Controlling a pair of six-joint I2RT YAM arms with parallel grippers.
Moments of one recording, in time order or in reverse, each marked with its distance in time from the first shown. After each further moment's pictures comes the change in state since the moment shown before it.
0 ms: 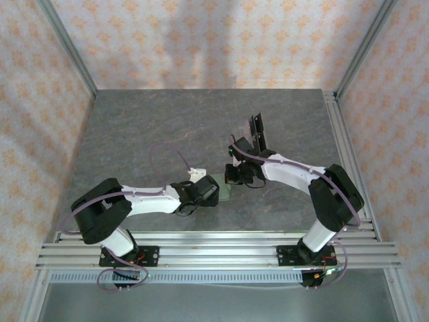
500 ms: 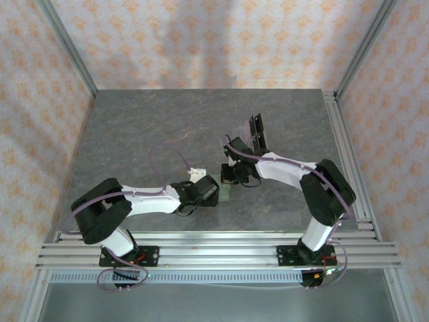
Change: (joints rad) left arm 0.000 0.000 0.000 0.000 0.000 0.000; right arm 0.018 0.074 0.040 0.030 -0.003 0.007
